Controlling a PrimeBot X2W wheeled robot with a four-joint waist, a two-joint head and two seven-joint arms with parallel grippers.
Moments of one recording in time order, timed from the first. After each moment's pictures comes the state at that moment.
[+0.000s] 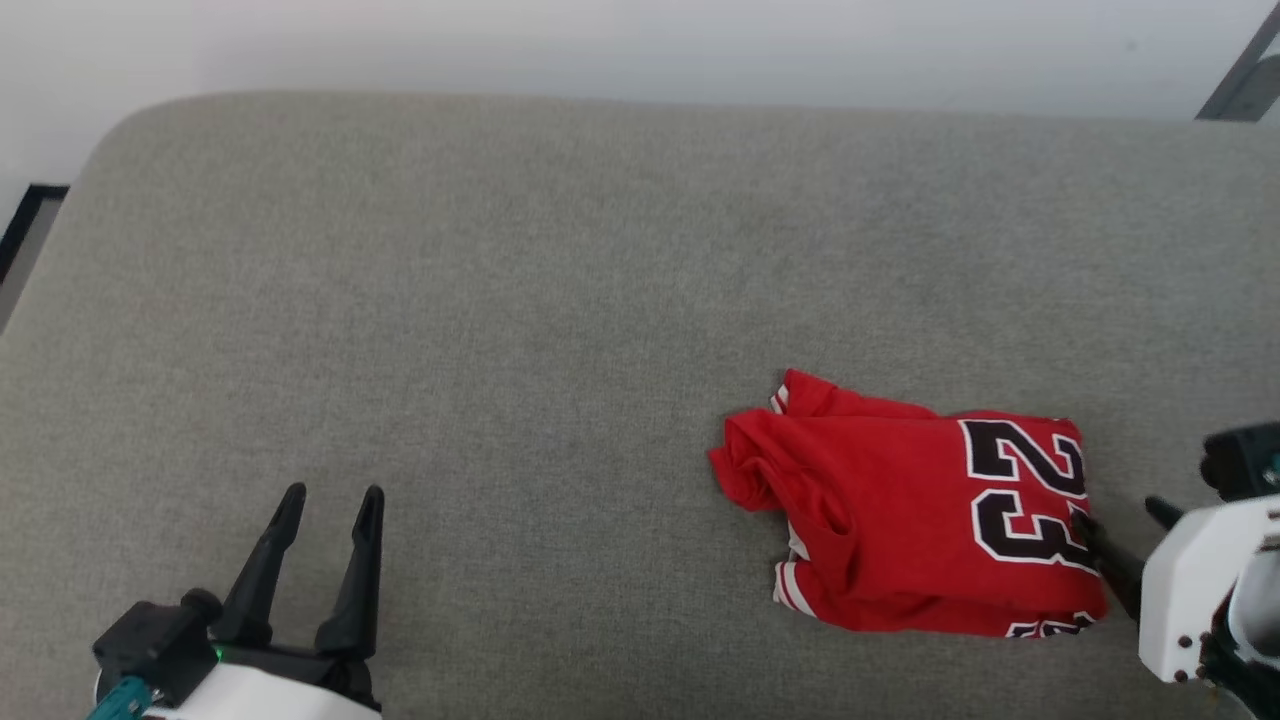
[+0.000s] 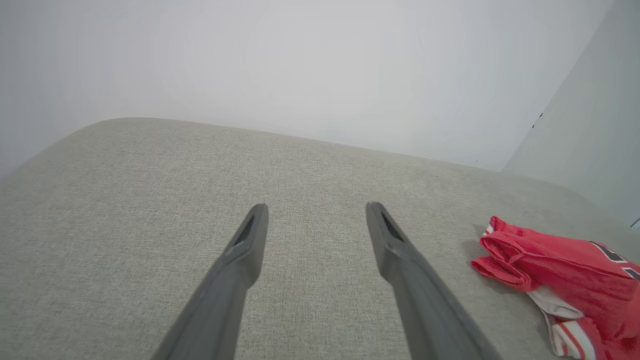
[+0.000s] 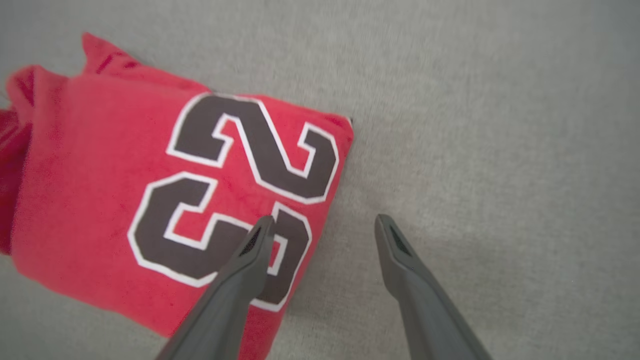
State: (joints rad) left arm 0.07 0.28 -0.12 0.03 -0.48 -0.13 -0.26; right arm -0.03 -0.39 -0.03 -0.05 0.42 0.13 0.61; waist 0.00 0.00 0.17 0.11
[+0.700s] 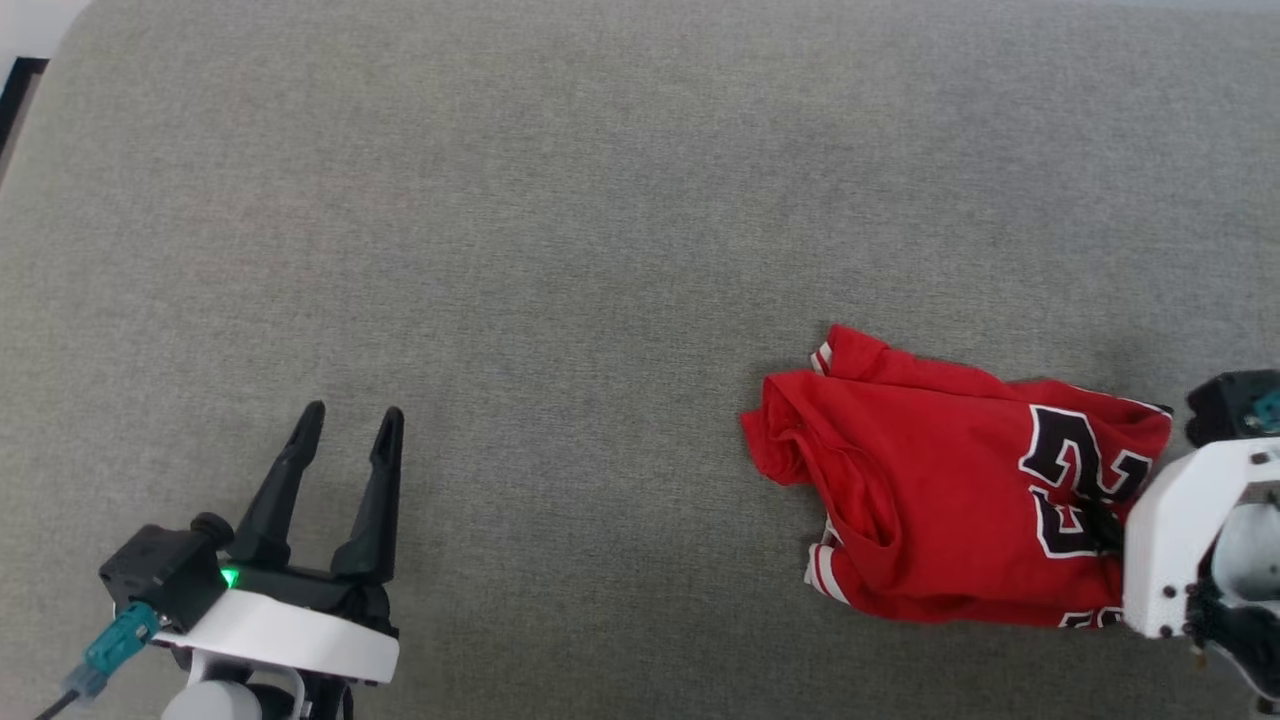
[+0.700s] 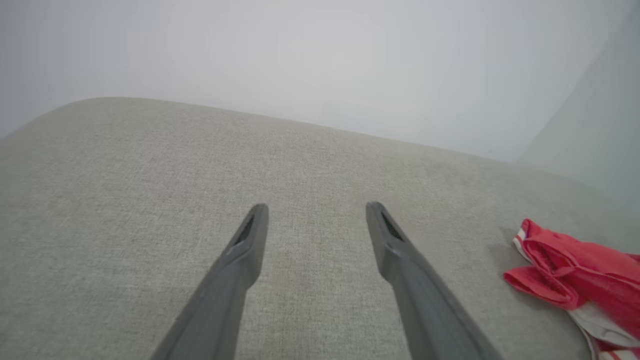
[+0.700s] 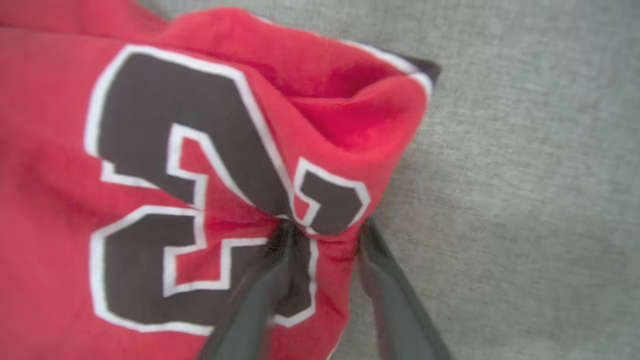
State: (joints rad) left arm -0.06 0.28 -0.17 0.04 -0.52 -0.13 -0.26; right arm -0.13 -0.26 -0.12 -0.08 0.37 0.13 1.02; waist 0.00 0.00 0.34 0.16
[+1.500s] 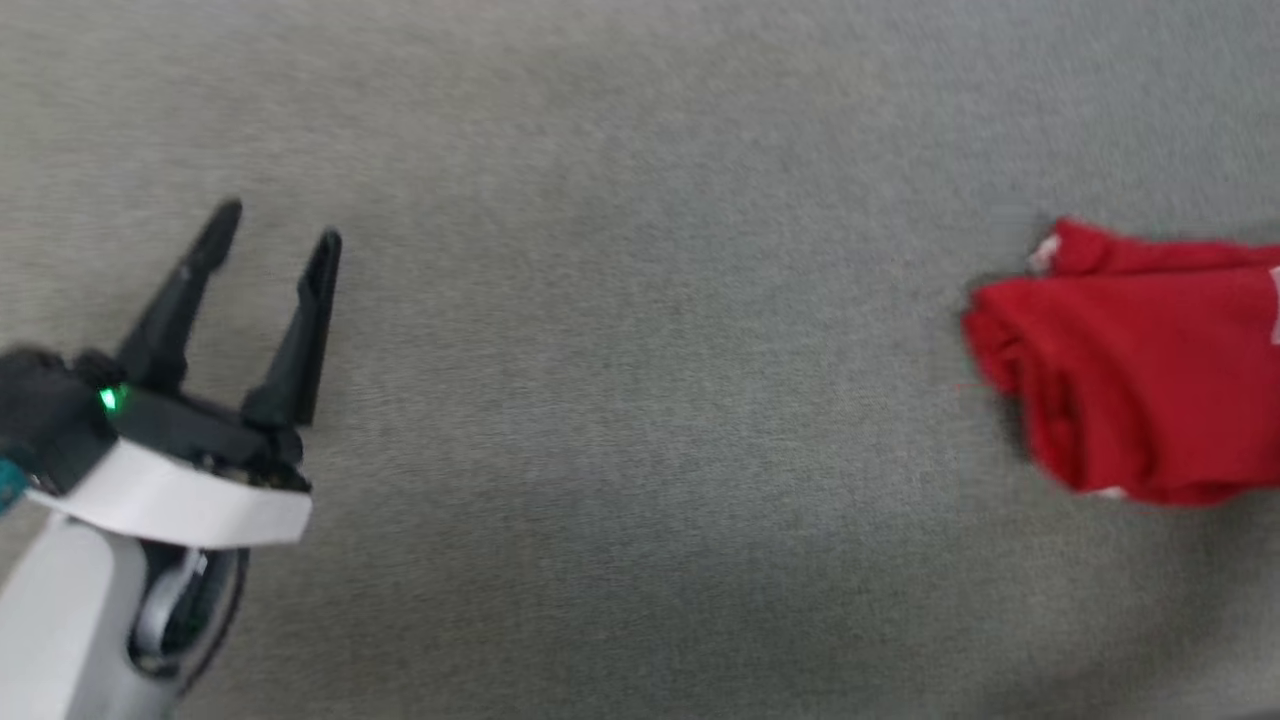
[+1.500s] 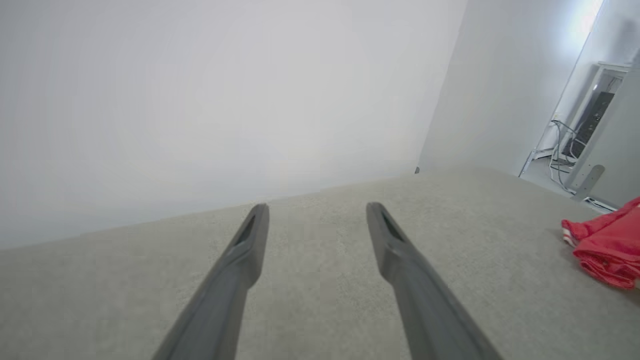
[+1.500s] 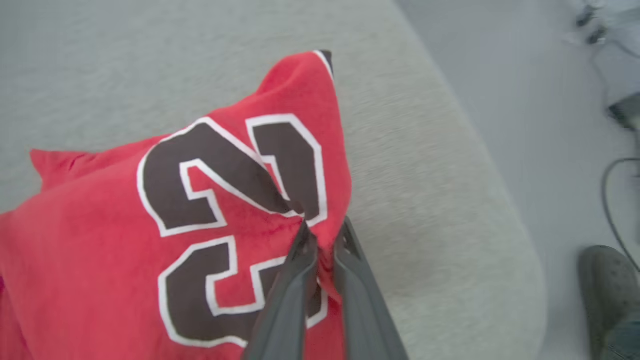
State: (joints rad) left arm -0.30 0.52 -0.24 -0.05 -0.54 -0.13 -0.26; right arm -0.24 -0.28 -0.48 -0.07 0.37 0.13 0.77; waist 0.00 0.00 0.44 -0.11
